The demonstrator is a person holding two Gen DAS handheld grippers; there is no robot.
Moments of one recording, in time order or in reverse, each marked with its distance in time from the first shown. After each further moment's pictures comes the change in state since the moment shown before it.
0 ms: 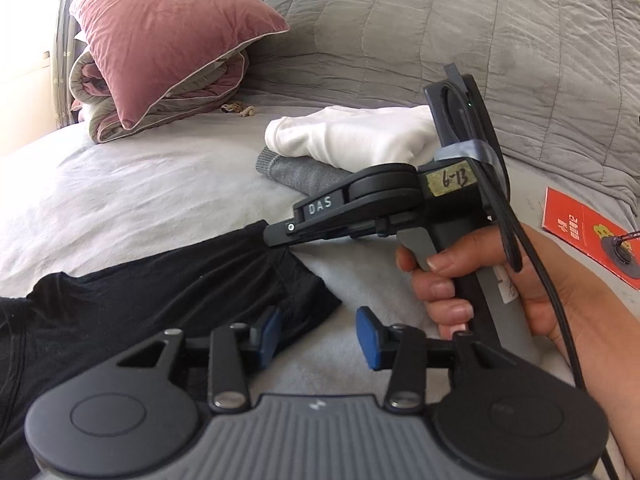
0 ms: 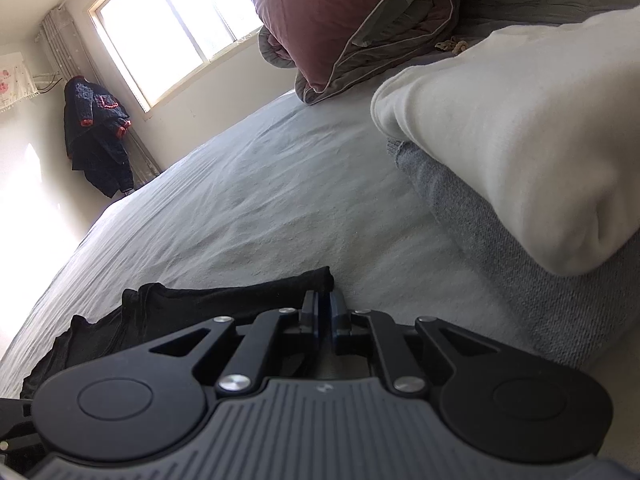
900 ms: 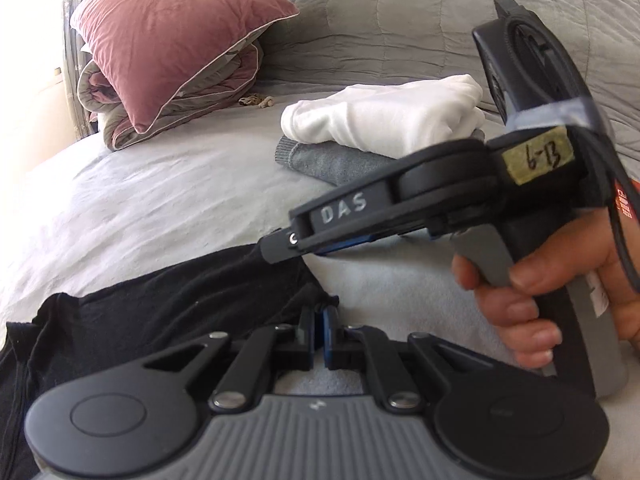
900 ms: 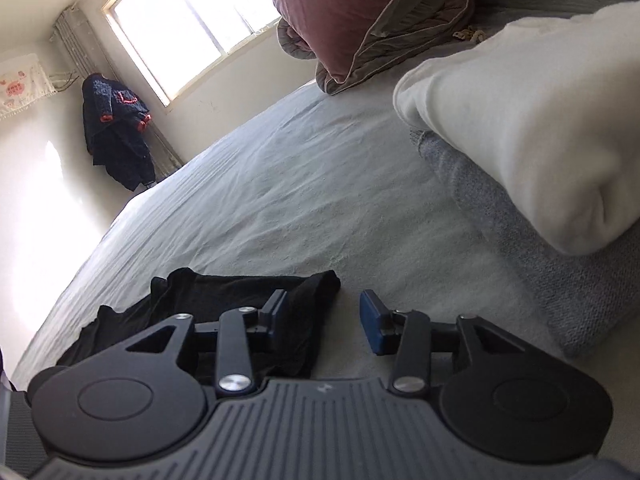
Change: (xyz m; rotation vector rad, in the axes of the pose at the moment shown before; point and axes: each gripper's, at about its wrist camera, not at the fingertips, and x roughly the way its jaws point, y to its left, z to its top) left arm 0.039 -0.010 0.005 0.071 0.036 0.106; right arm -0.007 0.016 -0.003 -0.056 0.035 0.043
